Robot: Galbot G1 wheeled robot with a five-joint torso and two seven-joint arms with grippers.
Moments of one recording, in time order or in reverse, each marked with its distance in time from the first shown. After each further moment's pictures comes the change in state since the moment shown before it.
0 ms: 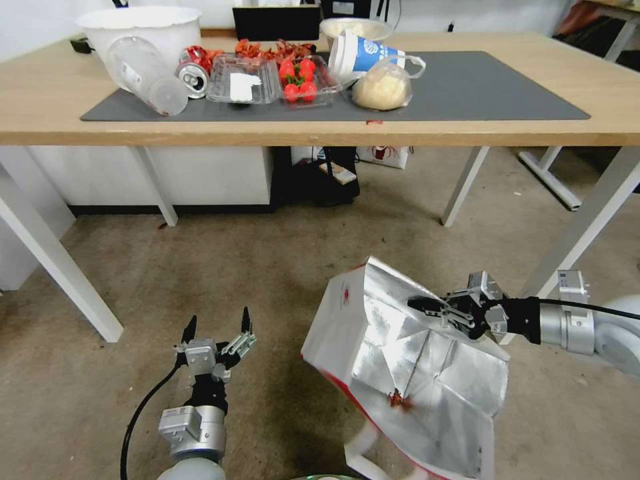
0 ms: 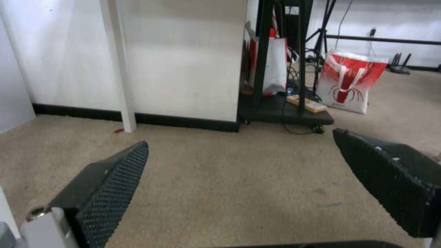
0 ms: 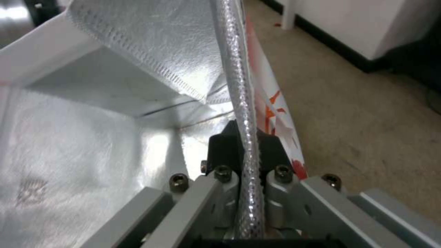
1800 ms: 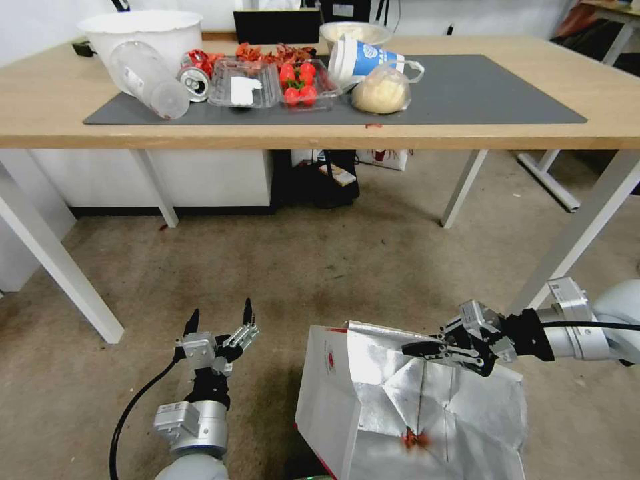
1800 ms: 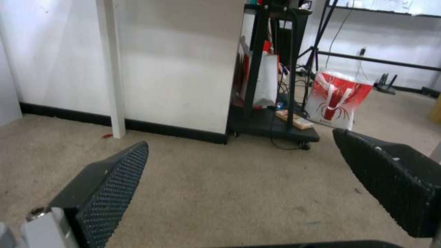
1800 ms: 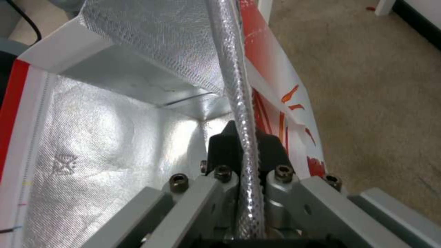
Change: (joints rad) left arm 0.002 -0.014 0.014 -0.052 -0.039 0.012 0.006; right arm 0.022 -0.063 -0.019 0.062 -0.078 -0.025 -0.224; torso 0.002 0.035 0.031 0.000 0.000
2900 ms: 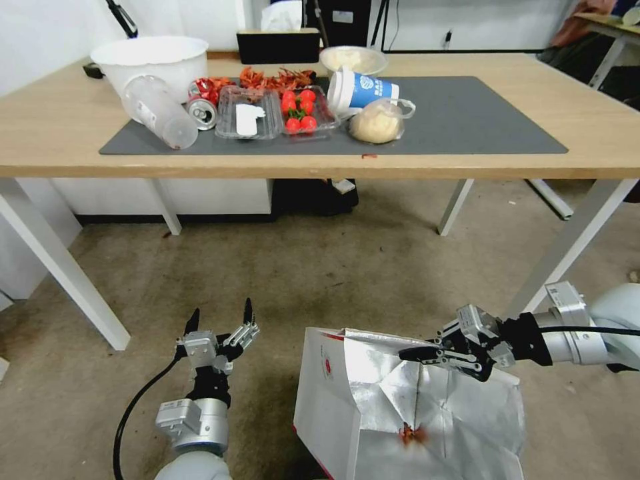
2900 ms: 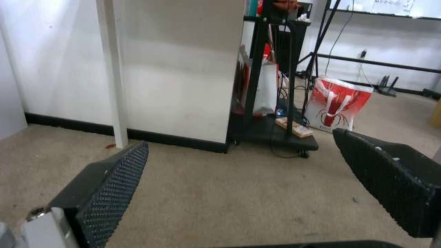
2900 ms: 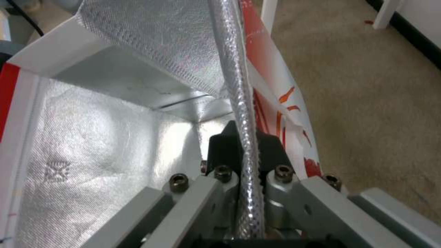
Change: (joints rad) left arm -0.009 -0.001 0.003 0.005 0.007 0.007 -0.008; right arm -0.006 0.012 0.000 0.010 -0.003 -0.001 -0.001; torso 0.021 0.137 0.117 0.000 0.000
